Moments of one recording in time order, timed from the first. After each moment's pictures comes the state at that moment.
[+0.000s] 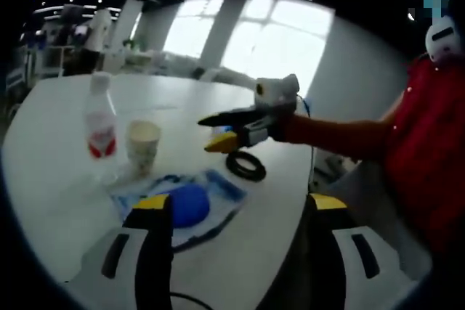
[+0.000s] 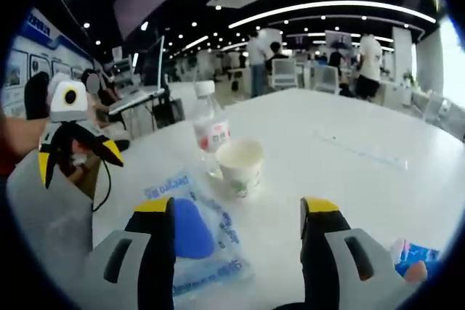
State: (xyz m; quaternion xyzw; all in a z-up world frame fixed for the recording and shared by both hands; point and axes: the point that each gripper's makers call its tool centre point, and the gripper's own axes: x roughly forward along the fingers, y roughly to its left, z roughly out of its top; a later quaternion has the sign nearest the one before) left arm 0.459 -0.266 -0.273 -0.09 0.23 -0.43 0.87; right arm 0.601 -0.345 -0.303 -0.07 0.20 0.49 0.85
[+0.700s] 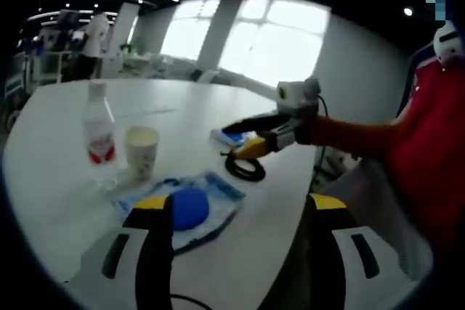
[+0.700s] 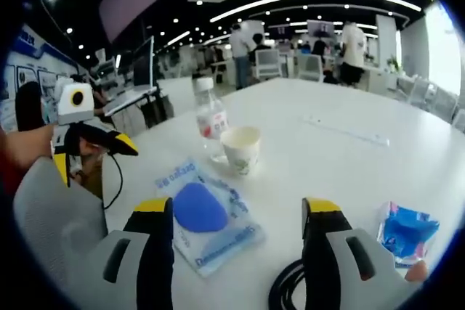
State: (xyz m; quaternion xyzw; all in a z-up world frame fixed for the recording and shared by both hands) left arm 0.457 -0.266 -0.268 -0.07 0.22 -0.44 0.87; right arm 0.559 -0.375 -0.298 -0.07 0.24 0.44 0.86
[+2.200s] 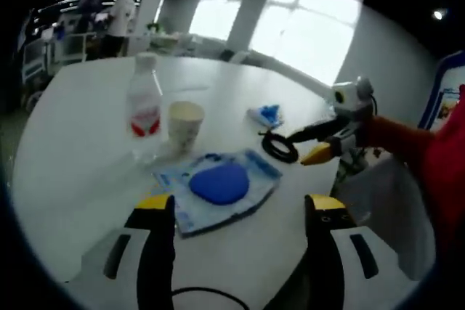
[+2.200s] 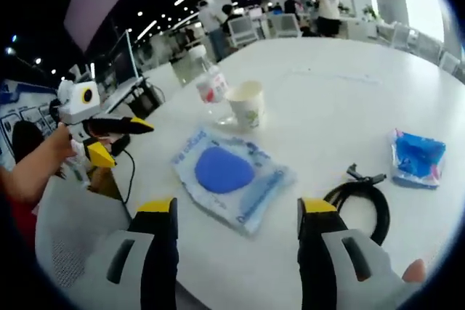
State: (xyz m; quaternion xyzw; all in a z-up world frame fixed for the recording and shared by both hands) left arm 0.476 -0.212 -0.299 -0.06 0.30 -0.35 0.88; right arm 0.504 -0.382 -0.325 -0.01 0.37 0.39 0.85
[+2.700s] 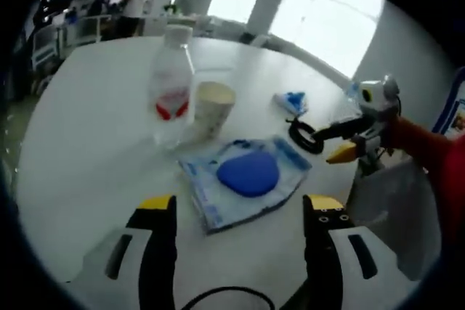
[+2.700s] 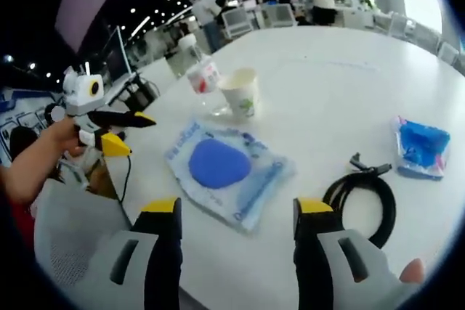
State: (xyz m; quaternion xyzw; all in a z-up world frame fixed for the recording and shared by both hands) left arm 0.504 -0.194 -0.323 -0.05 0.36 -0.31 0.88; right arm 0.509 -0.379 -0.342 -0.01 0.39 0.38 0.84
